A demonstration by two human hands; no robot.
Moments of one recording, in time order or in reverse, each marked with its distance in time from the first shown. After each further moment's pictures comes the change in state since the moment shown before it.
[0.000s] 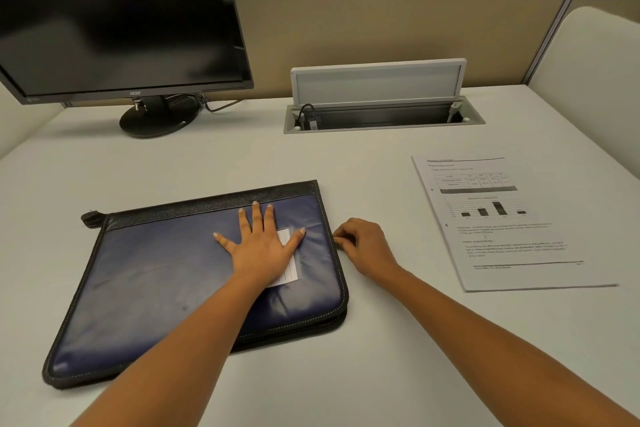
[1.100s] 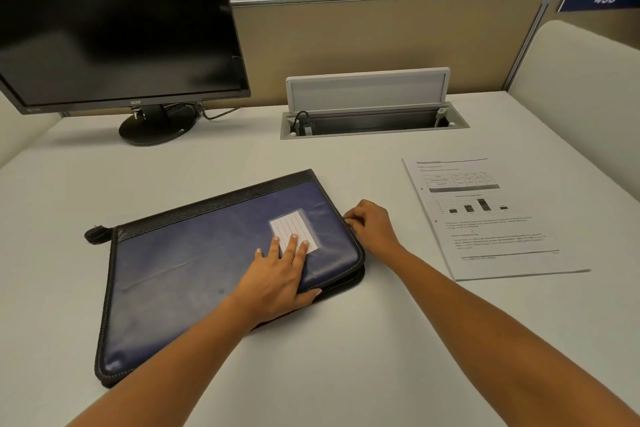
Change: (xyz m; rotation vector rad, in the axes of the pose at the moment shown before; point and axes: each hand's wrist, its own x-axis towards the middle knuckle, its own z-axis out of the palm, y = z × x) left_hand -0.058 -0.003 -0.019 0.421 -0.194 0.544; right_hand 0.012 -0.005 -0.020 -0.052 0.081 0.167
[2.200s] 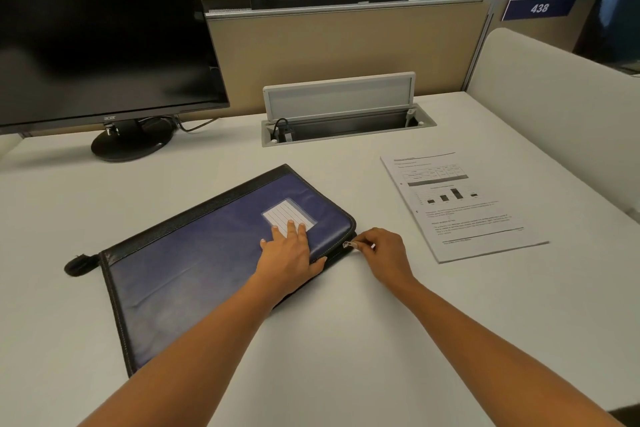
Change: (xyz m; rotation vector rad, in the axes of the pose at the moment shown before) left_hand 0.033 0.007 -0.008 -0.062 0.096 -0.087; right_hand -0.069 0.009 -0.003 0.004 0.186 0.069
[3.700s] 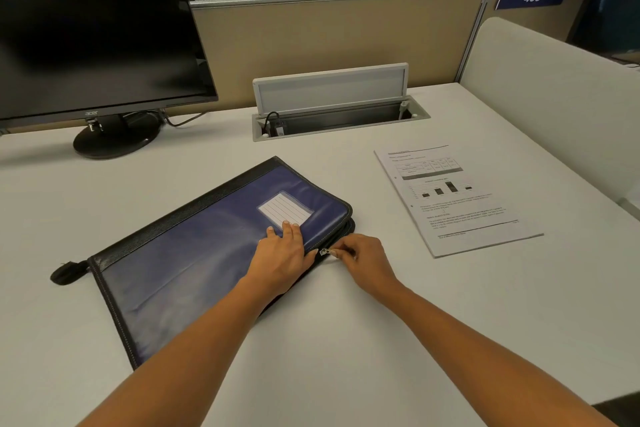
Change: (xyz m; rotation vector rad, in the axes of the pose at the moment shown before) left_hand 0.000 -0.001 -0.003 -0.004 -0.007 0.038; right_hand -0.012 -0.017 0.012 0.069 -0.106 -0.035
